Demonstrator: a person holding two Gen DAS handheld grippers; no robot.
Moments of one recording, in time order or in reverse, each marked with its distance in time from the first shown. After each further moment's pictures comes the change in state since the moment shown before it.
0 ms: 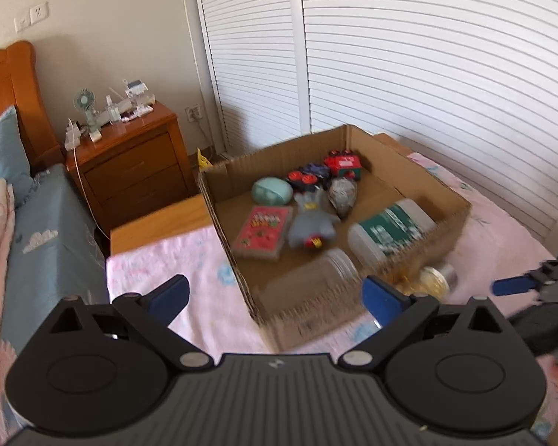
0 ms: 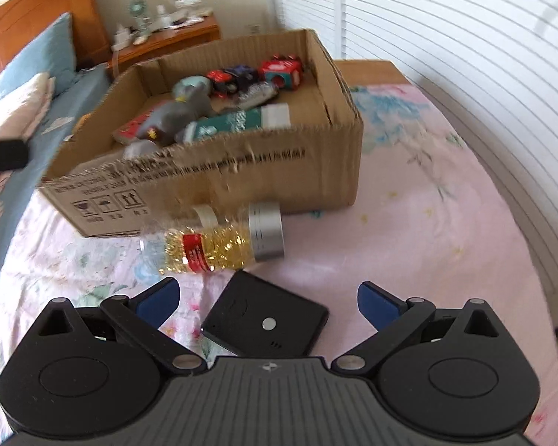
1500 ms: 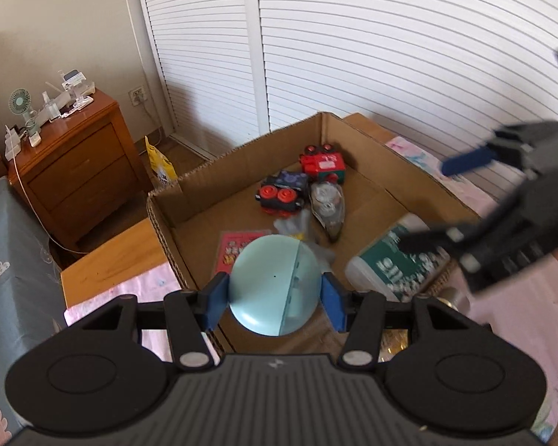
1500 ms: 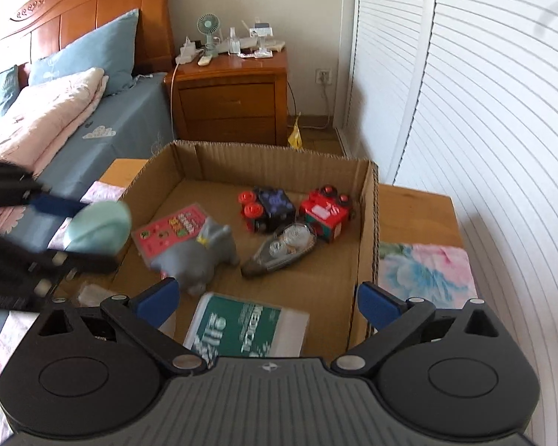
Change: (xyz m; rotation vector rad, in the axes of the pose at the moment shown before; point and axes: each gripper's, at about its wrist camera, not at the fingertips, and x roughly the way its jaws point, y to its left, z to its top) left arm 0.081 0.010 0.068 0.103 0.121 -0.131; right arm -0.001 0.002 0.140 -0.273 -0.069 0.132
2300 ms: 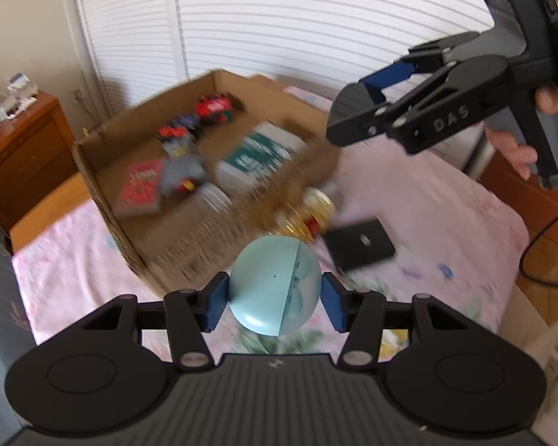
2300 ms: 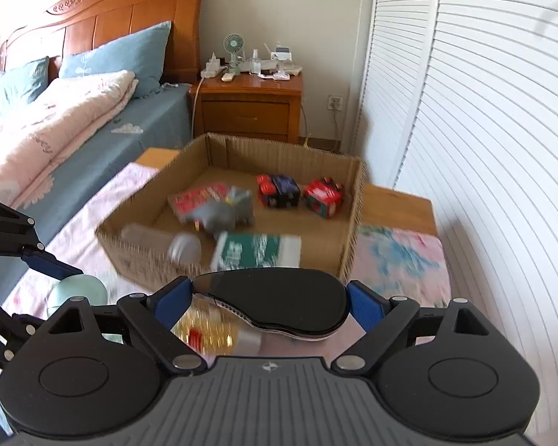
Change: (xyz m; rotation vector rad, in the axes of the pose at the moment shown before) left arm -0.060 -0.063 -0.085 0.107 0.022 -0.160; right arm -0.067 0.006 -0.046 -0.107 -0.097 0.022
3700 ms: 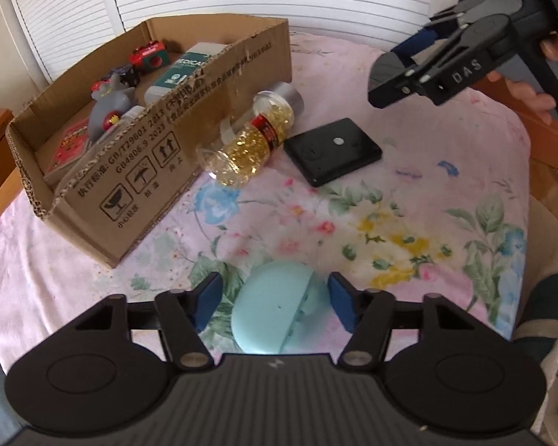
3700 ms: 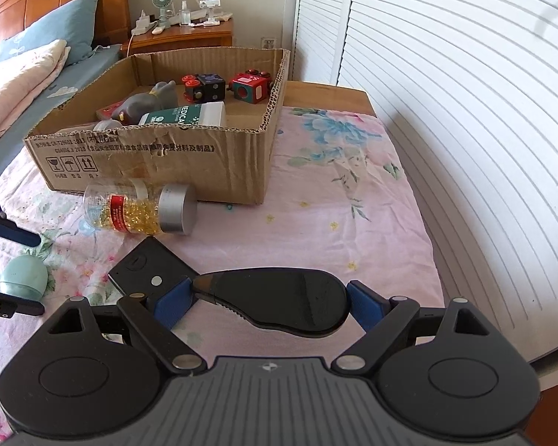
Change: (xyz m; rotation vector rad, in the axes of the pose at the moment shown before) left arm 0.054 -0.029 -0.062 0.201 0.098 -0.066; right arm 0.000 -0.017 -0.111 0.143 0.141 -0.181
